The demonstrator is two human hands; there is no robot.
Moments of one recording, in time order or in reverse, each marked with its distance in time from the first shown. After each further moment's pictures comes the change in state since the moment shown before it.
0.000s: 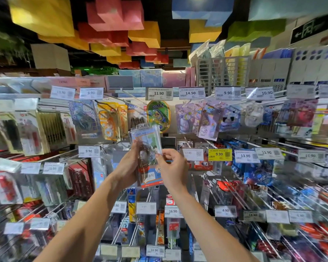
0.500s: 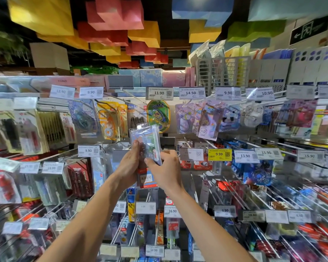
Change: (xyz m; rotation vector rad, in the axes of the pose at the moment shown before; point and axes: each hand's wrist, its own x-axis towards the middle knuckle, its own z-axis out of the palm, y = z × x) left_hand -0.001 0.001 0.003 0.002 0.153 -0.017; right_hand -0.002 -0.007 0.008 -0.119 -0.180 -0.055
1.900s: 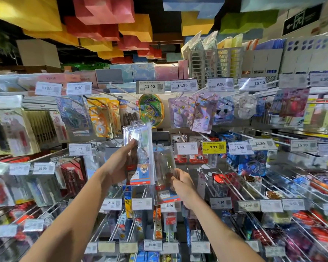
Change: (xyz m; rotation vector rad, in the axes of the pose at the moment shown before) left_hand -0.016 0.021 0.002 0.004 -0.057 -0.230; right_hand -0.023 0.107 -0.030 0.236 -0.225 0.430
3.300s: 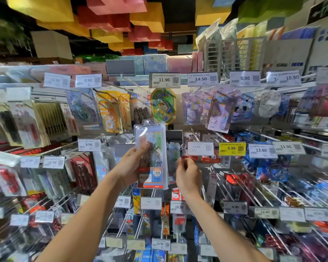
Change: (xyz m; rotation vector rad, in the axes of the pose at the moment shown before) left_hand 0.034 -0.026 -0.025 -0.022 -0.111 0.152; right_hand 0.017 -0.027 0.034 -0.155 0.389 -0.136
